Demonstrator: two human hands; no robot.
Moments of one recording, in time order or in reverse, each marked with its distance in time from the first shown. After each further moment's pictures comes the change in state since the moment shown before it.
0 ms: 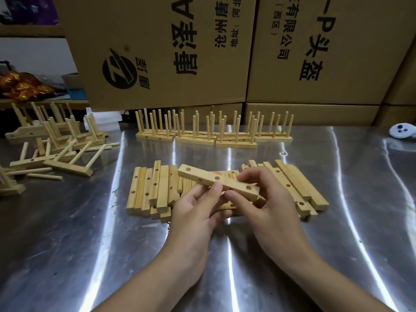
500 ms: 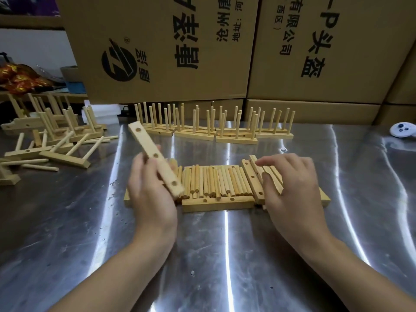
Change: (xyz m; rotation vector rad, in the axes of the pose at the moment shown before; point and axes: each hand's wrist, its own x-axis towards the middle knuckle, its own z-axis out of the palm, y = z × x) left_hand 0.020 0.025 -0.031 0.213 0.368 0.435; right_hand 0.014 0.028 -0.025 -0.631 0.185 -0.222
